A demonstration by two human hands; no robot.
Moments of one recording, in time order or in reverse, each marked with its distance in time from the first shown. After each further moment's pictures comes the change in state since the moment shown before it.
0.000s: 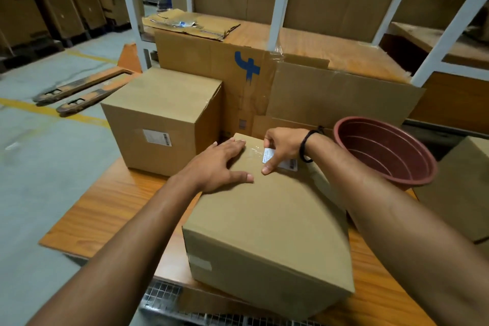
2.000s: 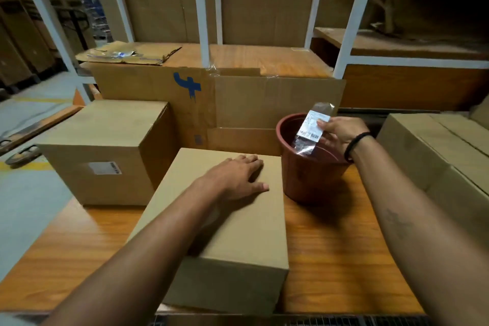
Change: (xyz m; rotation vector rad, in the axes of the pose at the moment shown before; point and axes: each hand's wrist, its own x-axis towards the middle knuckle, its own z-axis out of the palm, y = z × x) left_hand 0.049 0.151 0.034 0.311 -0.259 0.119; right_hand -0.131 0.178 -0.014 1.577 0.858 0.322
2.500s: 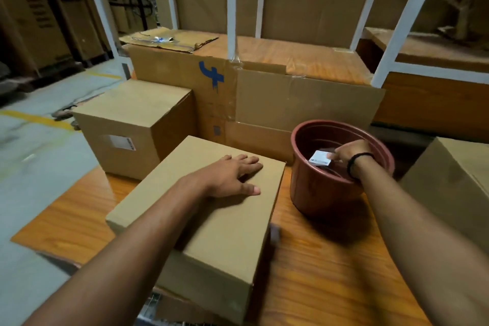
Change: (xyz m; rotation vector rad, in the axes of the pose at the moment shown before) left_hand 0.005 0.005 0.006 -0.185 -0.008 -0.126; right_hand 0.089 0.031 -0.024 -0.429 -0.033 0.165
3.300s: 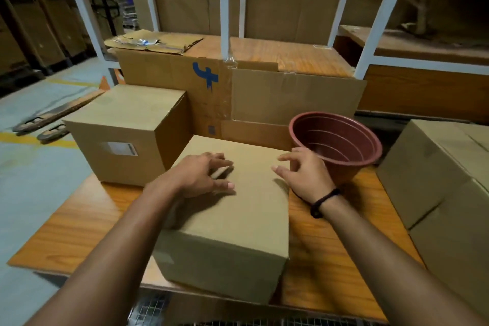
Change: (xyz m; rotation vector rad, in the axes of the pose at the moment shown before) left_hand -0.067 -0.064 -0.016 -0.087 0.078 -0.051; right_hand -0.178 0.041 0.093 -0.610 0.047 -0.636
